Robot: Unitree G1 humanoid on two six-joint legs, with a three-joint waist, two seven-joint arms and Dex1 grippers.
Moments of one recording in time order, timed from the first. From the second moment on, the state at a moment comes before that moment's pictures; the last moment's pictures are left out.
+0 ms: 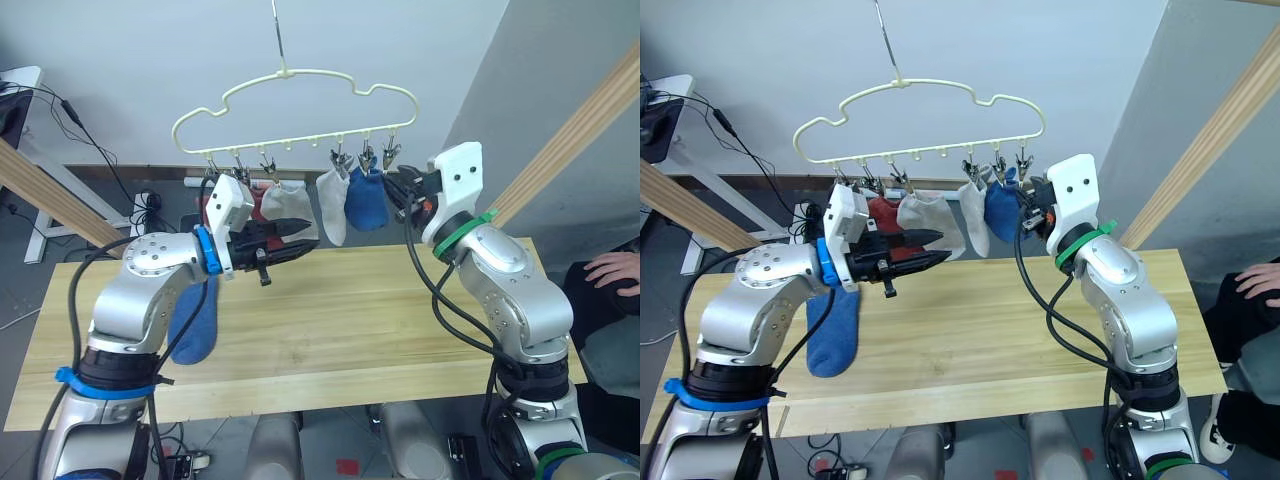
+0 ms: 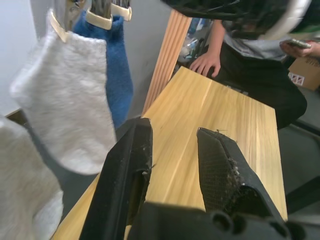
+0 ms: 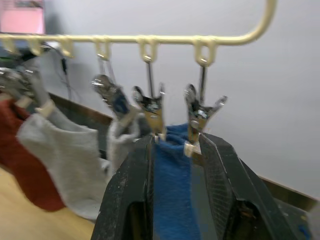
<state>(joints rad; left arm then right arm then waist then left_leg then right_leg) -0.47 0.67 0.03 -0.23 -0.47 0.48 -0.99 -0.56 -0.21 0.04 -0.43 0.21 0.76 0.22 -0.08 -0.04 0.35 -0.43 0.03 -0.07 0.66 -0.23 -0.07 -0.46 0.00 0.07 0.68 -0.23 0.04</state>
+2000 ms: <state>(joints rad) -0.02 0.71 0.19 -0.27 -0.37 0.22 -0.88 -0.31 -0.62 -0.03 -0.26 0.32 0.29 0.86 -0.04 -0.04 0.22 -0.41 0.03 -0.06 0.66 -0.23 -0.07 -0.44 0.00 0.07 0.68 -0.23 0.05</state>
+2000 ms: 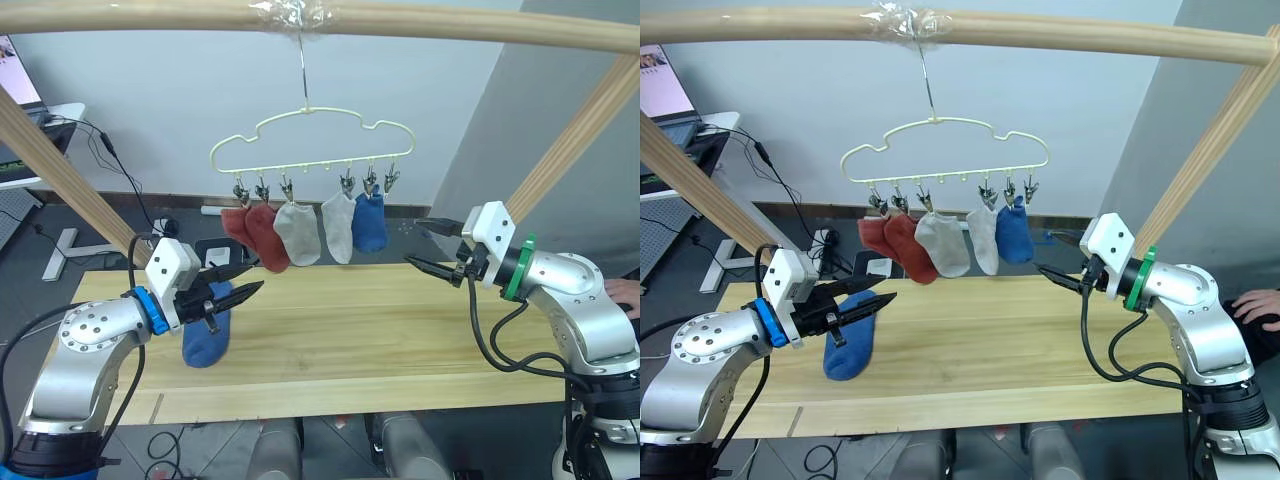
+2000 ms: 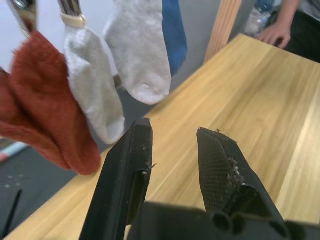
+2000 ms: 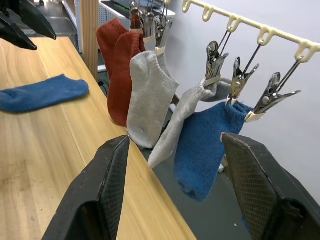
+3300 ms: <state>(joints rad) 0.16 0.57 0.15 -0.20 -0.27 0.05 -0.78 -0.02 -0.53 0.01 -0.27 0.25 0.16 0.76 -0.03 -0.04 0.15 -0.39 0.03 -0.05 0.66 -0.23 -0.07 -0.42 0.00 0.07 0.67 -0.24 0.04</state>
